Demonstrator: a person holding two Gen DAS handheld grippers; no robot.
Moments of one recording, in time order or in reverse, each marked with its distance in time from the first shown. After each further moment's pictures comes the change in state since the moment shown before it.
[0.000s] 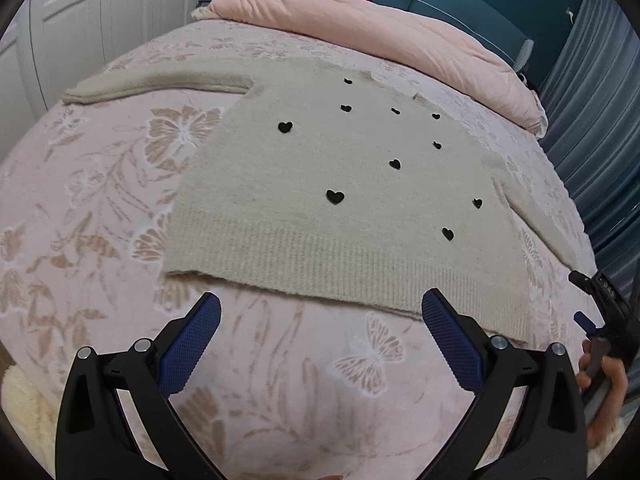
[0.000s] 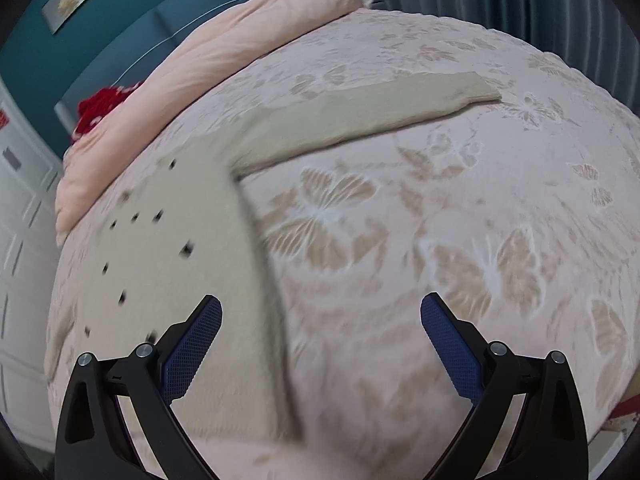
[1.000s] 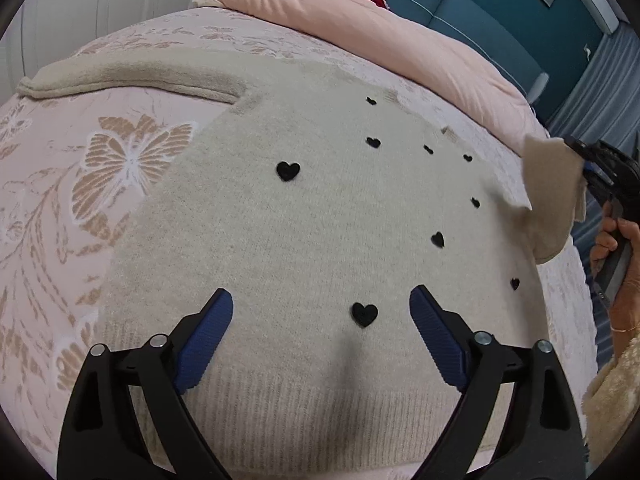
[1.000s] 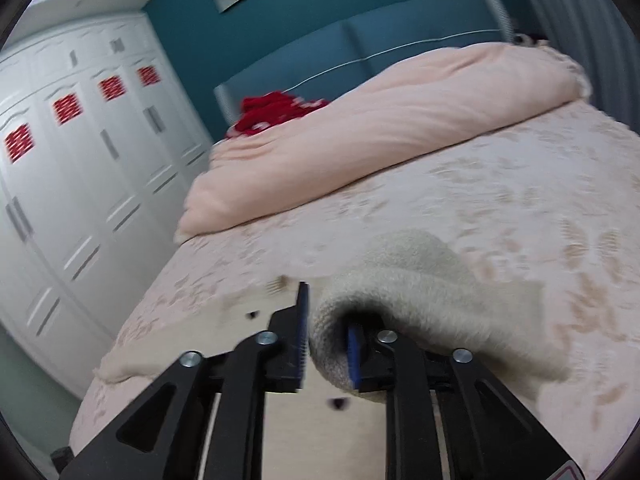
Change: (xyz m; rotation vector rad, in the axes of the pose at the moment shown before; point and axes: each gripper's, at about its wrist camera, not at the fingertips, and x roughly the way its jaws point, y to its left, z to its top) left arm 0.094 0.038 0.082 -0.097 -0.063 -0.055; right arm 0.102 0.288 0.137 -0.459 -0.077 0.606
